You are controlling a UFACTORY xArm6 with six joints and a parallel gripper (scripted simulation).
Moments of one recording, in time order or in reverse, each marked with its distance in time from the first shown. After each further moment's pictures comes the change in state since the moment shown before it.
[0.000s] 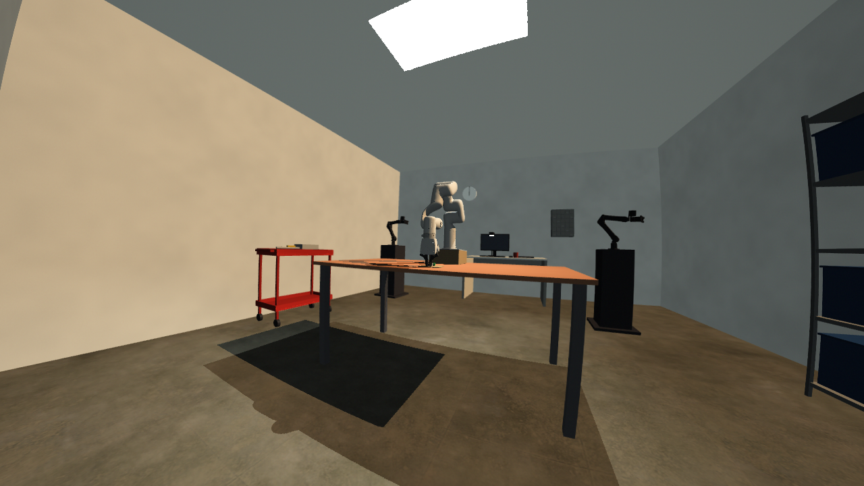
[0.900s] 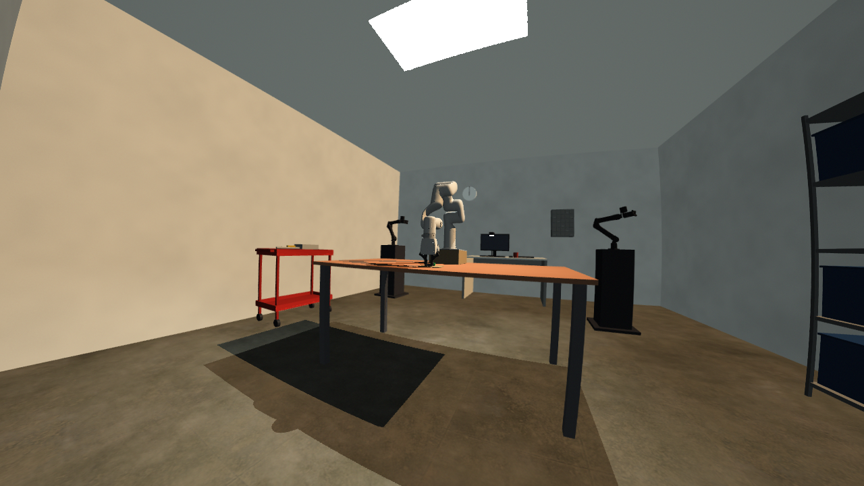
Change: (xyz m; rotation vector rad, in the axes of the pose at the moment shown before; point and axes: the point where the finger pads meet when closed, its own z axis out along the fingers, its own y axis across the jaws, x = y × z) arm 0.000 0.000 0.000 0.000 0.000 0.000
